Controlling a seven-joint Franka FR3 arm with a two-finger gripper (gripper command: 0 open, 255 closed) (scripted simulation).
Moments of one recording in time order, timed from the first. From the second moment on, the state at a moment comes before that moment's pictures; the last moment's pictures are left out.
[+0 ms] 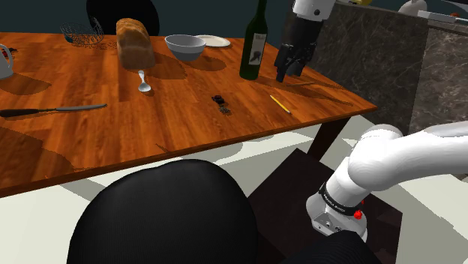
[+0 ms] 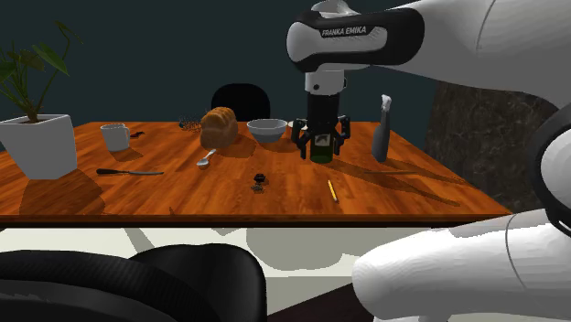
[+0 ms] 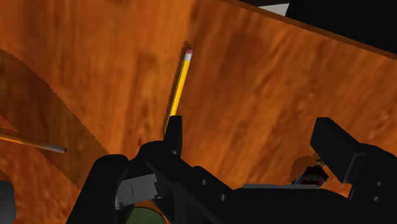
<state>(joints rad) 0.00 -0.77 0.07 -2.33 0.04 1.57 0.16</state>
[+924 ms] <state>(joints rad) 0.01 -0.29 0.24 -2.06 0.04 1.68 0.35</state>
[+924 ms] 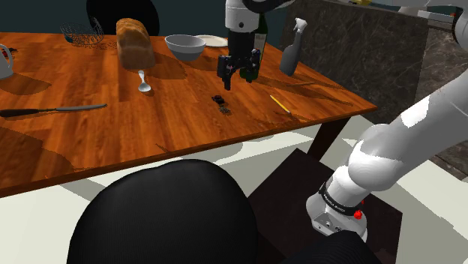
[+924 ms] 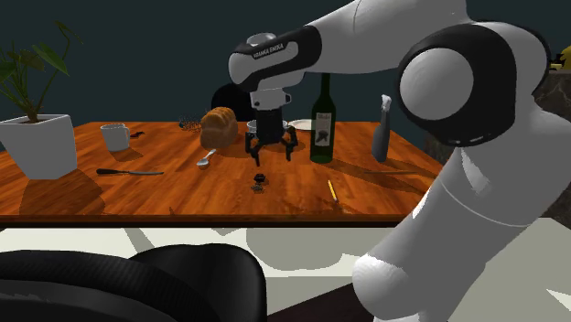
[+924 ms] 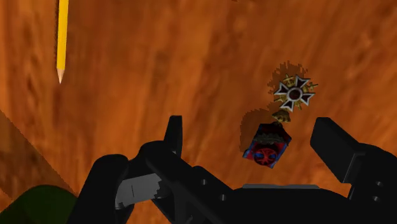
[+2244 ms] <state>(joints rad) 0.02 -0.08 0.29 -2.00 0.00 1.79 0.44</state>
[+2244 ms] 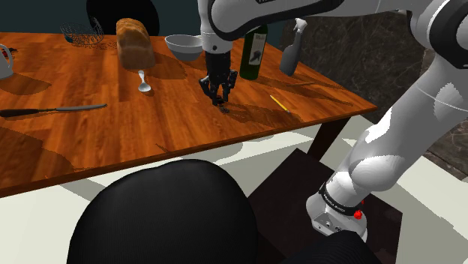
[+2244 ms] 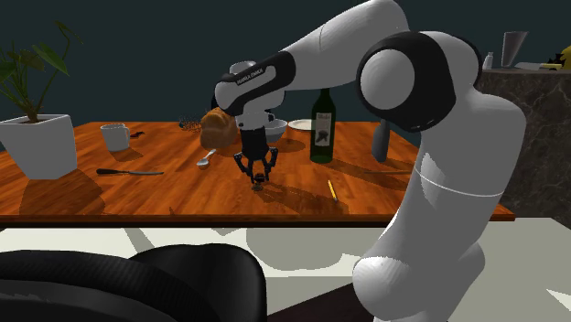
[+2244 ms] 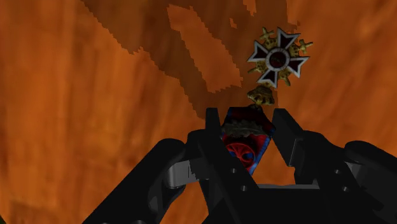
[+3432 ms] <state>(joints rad) 0.02 -0.10 0.28 -1.84 0.00 1.61 0.43</state>
